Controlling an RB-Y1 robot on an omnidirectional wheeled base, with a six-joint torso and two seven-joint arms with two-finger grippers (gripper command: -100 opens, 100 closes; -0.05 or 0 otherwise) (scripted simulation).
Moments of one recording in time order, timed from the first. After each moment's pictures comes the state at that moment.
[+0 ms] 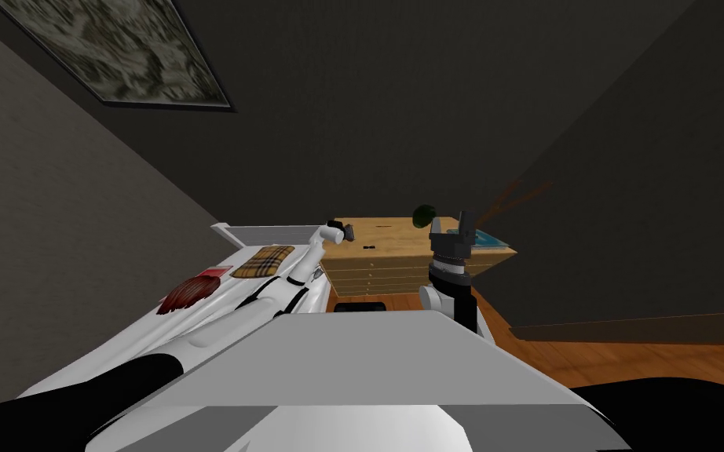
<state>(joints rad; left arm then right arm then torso) -0.58 0.22 -0.27 -1.48 0.39 1.00 0.50 0.50 0.01 -0.05 -2.36 0.03 -0.57 -0.03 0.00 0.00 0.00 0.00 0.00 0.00</state>
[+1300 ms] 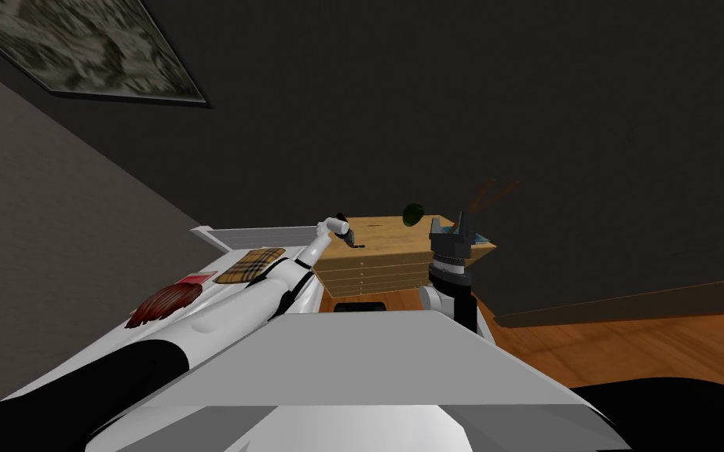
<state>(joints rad) -0.81 0.22 -0.31 -1.20 0.52 1.33 0.54 0.50 0.01 -0.05 -2.36 0.03 -0.57 -0.03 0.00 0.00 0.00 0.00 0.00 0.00</state>
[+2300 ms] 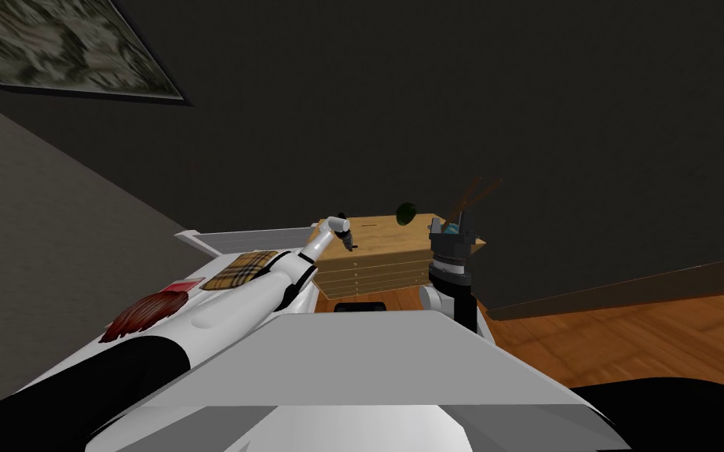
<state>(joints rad) -0.90 0.20 -0.30 -1.02 0.54 1.44 0.53 0.50 0.01 -0.05 -2.36 0.03 -0.57 -0.03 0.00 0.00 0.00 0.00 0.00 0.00</state>
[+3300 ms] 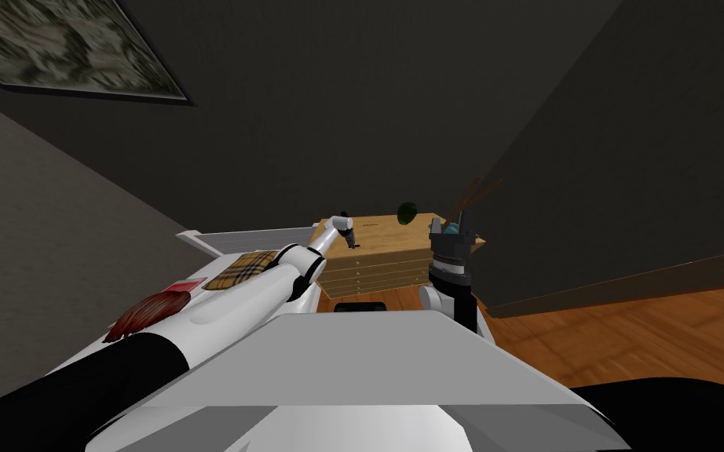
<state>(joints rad) -1.02 0.10 -0.17 -0.74 0.44 1.32 0.47 0.50 0.01 -0.05 -2.36 0.03 -0.57 -0.03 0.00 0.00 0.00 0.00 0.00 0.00</state>
